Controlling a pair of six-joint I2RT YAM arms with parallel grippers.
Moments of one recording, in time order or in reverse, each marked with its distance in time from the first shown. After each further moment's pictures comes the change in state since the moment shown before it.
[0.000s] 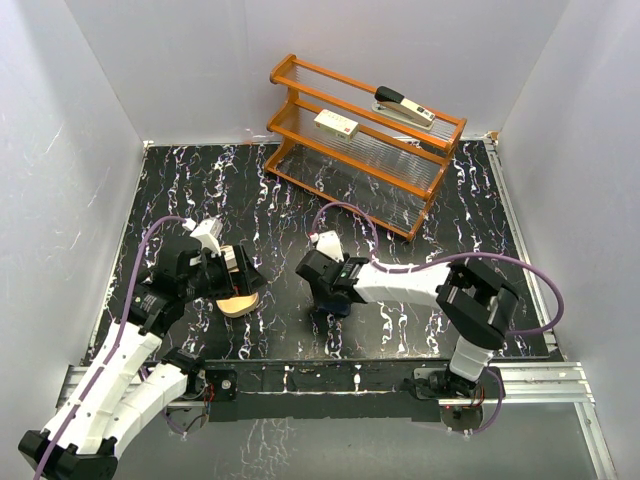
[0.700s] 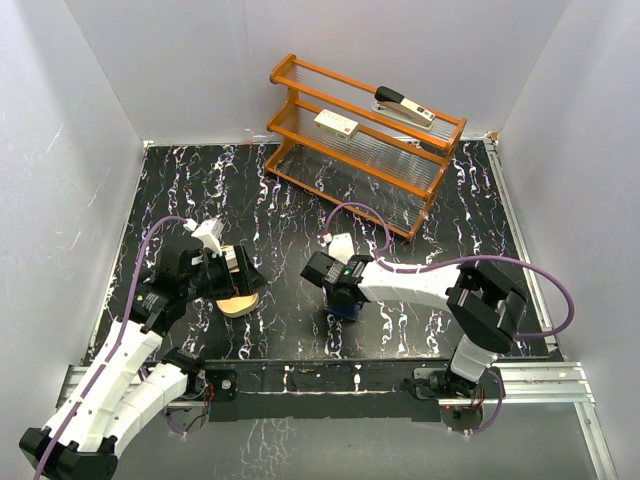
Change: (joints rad) left arm 0.000 0.014 -0.008 0.002 -0.006 -0.003; right arm 0.019 -0.040 0.026 -0.225 0.032 0.130
